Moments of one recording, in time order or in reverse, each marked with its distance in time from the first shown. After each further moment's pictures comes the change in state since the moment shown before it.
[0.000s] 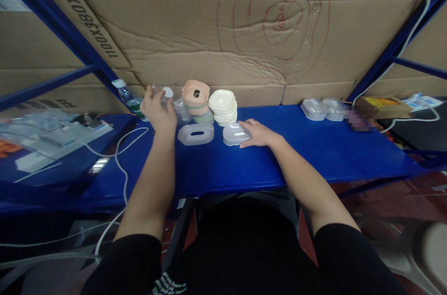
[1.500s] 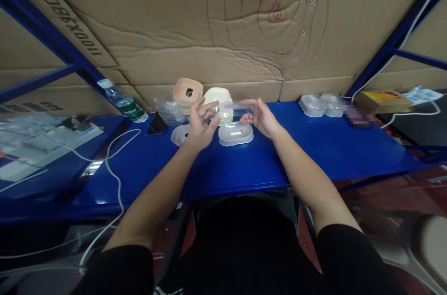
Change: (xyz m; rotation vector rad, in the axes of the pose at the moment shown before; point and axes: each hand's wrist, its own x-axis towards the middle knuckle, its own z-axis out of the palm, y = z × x) left_hand -0.081 0.077 0.042 -0.902 -0.375 0.495; right_hand -0.003 -0.036 -0.043 1.185 0.393 -0.024
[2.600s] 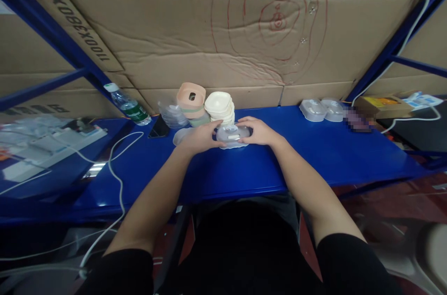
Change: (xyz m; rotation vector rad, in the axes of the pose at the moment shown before) left_hand 0.008 0.015 -0.030 0.547 -0.629 -0.402; right_hand -0.001 0.032 -0.018 -0.924 -0.275 -0.235
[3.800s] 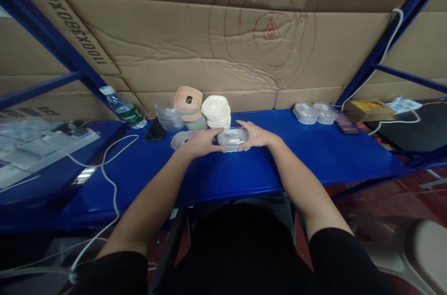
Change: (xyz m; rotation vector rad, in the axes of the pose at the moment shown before) left_hand 0.003 0.000 0.012 0.054 -0.047 0.108; right_hand -0.005 0.012 -0.006 -0.022 -0.227 0.260
